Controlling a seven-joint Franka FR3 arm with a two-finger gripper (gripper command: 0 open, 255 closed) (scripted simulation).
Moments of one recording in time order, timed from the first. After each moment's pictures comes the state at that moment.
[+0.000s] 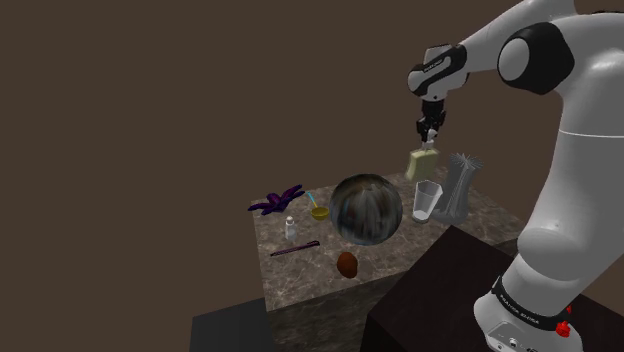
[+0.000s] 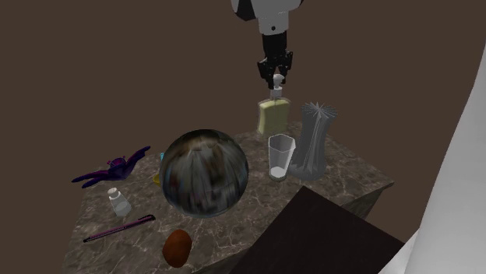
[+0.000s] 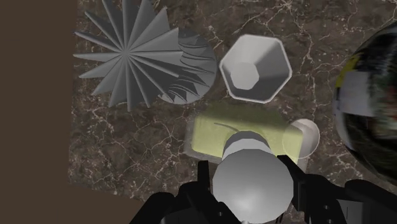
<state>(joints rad) -0.25 0.28 -0.42 -1.82 -0.05 2.07 -0.44</state>
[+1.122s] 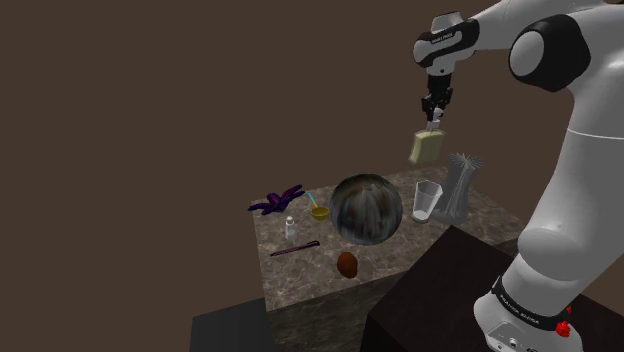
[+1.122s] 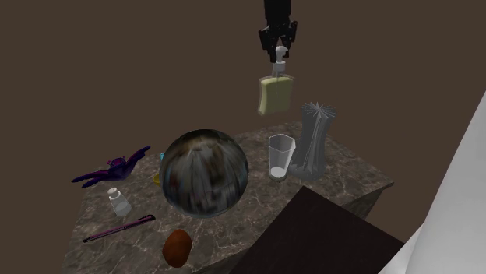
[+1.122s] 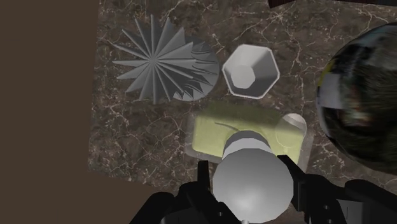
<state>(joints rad) -0.25 0.22 -0.43 -1.66 -0.07 1.86 -0.45</state>
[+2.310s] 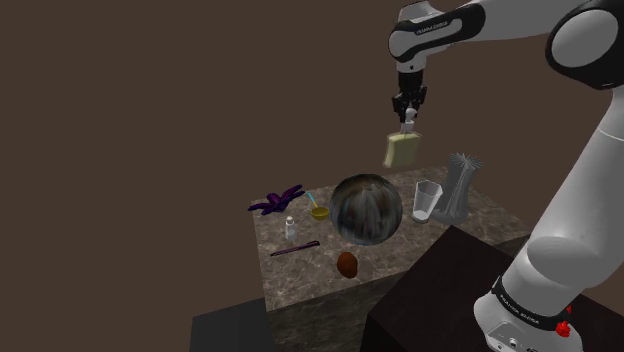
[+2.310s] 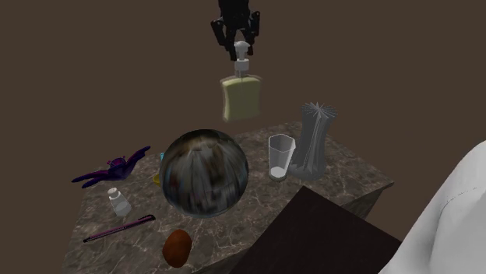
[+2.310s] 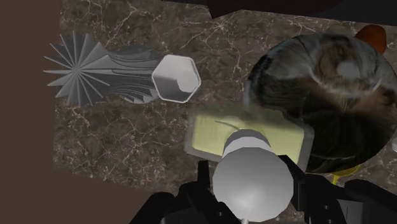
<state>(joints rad) -0.07 0.05 -0.32 -1.79 -0.14 1.79 -0.16</state>
